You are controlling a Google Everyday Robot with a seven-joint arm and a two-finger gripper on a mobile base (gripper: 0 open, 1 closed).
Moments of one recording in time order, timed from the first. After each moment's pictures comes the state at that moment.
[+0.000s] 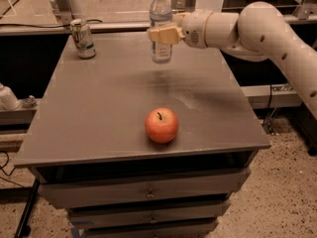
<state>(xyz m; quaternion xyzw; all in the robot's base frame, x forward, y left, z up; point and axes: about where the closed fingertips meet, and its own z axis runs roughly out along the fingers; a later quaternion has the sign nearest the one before) 0.726 -0.018 0.973 -0.38 0.65 0.27 0.59</state>
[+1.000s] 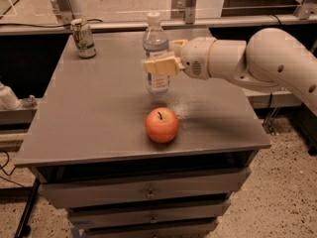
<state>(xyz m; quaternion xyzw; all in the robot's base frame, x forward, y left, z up) 0.618 -0.003 0.943 -0.40 0.66 0.29 0.56</state>
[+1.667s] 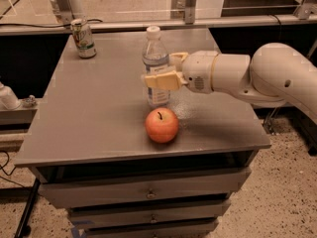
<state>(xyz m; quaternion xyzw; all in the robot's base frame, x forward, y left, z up) 0.584 -0.003 0.926 -0.42 0.66 0.31 0.55</state>
